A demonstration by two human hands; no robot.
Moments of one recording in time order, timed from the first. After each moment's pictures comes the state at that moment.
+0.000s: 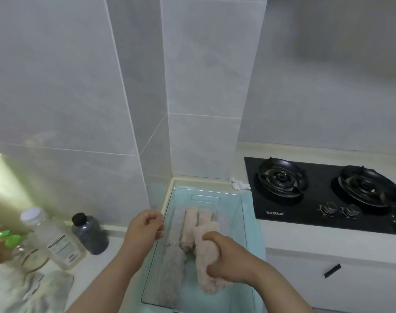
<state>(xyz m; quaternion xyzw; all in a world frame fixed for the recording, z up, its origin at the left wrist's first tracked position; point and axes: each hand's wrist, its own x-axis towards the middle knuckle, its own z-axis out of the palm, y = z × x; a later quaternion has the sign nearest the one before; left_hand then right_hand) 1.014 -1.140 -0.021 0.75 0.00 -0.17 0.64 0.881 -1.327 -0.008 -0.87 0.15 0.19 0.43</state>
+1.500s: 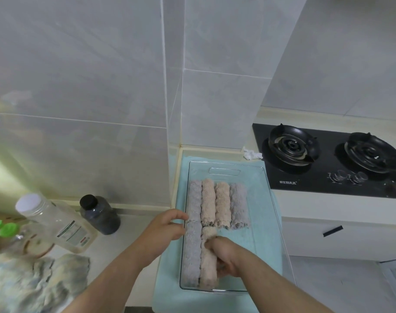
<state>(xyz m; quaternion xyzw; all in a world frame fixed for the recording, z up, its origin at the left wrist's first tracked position) 1.047 -1.095 -0.061 0.72 -0.11 -0.41 0.54 0.943 -1.250 -0.112 -0.58 0.47 0.27 0.61</state>
